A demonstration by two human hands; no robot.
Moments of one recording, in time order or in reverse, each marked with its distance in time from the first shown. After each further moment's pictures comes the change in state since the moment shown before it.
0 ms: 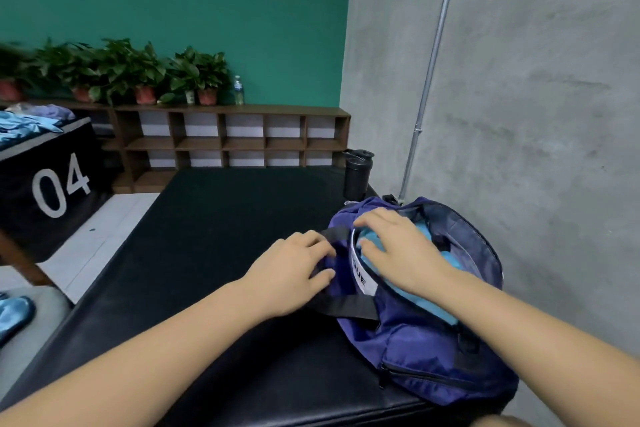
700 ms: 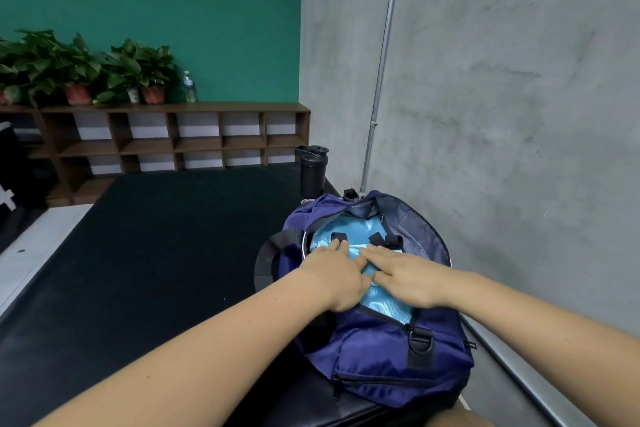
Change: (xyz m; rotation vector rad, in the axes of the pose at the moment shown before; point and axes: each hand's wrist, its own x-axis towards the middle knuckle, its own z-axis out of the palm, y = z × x) left_hand 0.115 0.103 0.061 0.200 -0.424 0.050; right_hand -0.044 0.089 -0.009 -0.032 -0.589 0.250
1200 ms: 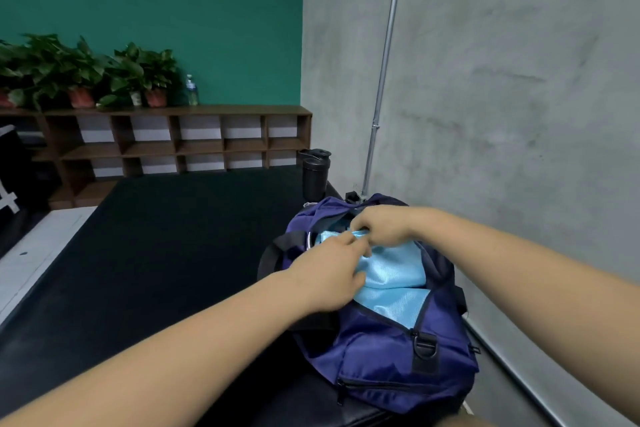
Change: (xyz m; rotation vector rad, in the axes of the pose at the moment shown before) left_hand -0.045 -0.013 -0.026 -0.352 0.315 0.113; right_hand 0.061 -0.025 -0.081 -0.124 -0.043 -0.043
